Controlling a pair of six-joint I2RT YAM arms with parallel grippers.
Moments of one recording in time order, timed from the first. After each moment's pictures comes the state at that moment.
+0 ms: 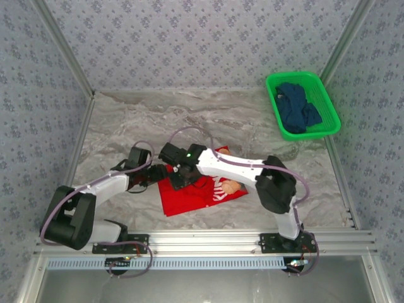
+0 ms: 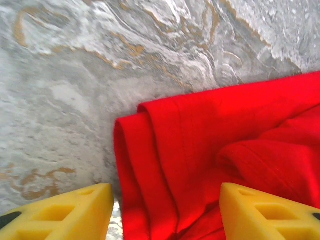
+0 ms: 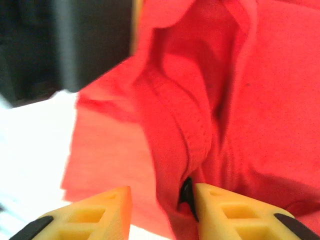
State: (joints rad) left arm -0.32 1.32 0.53 -0.22 0.20 -0.67; right arm 1.08 1.93 1.61 -0.89 -0.05 0.53
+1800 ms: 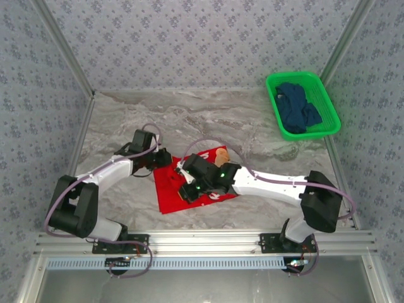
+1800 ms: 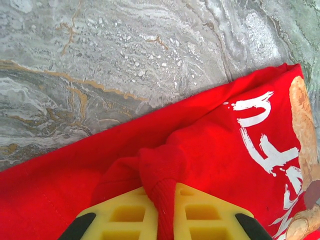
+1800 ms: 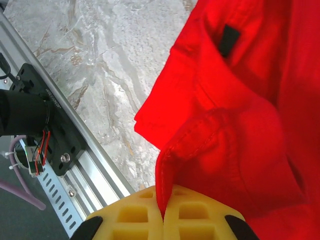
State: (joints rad) left arm -0.35 1.43 0.77 -0.27 0.34 -0.56; right arm 1.12 1.56 1.11 -0.44 -0.21 0.48
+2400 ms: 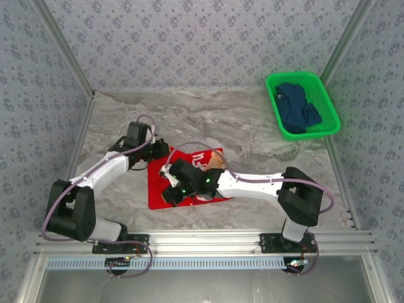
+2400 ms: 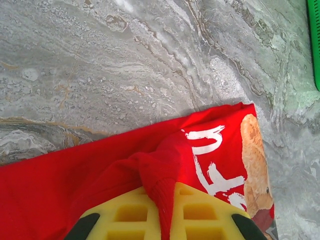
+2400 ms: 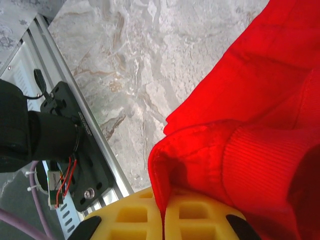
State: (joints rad) left arm -0.31 1.39 0.86 -0.30 0.36 -0.55; right arm 1.17 1.70 1.15 -0.21 -0.23 0.48
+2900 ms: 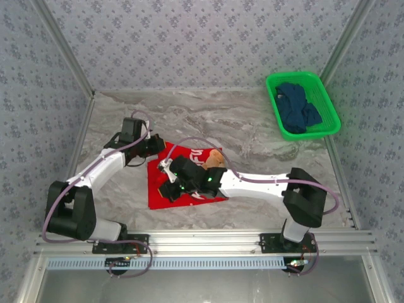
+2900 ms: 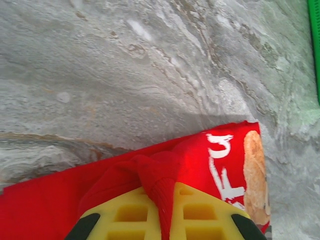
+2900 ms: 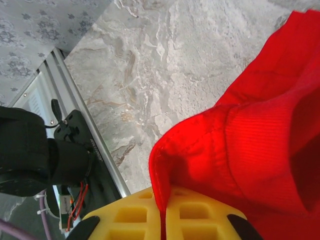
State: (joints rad) left arm -0.25 1.39 0.90 -0.34 0.34 -0.52; right arm 1.17 1.70 1.16 -0.14 -0.19 0.50
